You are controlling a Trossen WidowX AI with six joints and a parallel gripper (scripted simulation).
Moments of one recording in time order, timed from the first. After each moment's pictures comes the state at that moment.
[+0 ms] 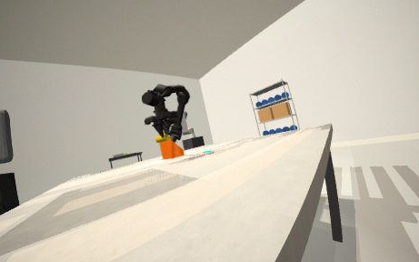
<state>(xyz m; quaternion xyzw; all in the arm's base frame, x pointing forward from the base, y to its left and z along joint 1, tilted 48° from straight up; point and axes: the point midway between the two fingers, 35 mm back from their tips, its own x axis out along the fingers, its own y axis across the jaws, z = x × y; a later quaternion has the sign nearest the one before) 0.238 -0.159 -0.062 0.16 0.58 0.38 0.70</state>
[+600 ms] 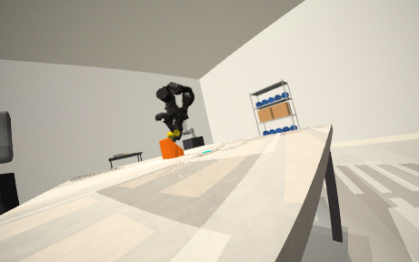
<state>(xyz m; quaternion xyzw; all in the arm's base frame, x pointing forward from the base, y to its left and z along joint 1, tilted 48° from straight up) 0.260 -0.131 -0.014 0.22 0.62 0.32 0.69</state>
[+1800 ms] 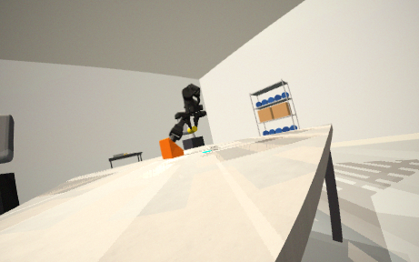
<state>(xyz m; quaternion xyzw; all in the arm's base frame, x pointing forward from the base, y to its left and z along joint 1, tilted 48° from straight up) 0.273 -0.055 0.076 0.35 0.66 0.20 0.63</state>
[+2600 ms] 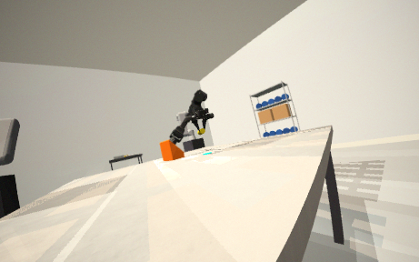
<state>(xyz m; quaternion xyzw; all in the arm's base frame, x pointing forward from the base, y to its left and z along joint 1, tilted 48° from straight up) 0.259 -0.001 0.128 0.43 0.68 0.12 0.58</state>
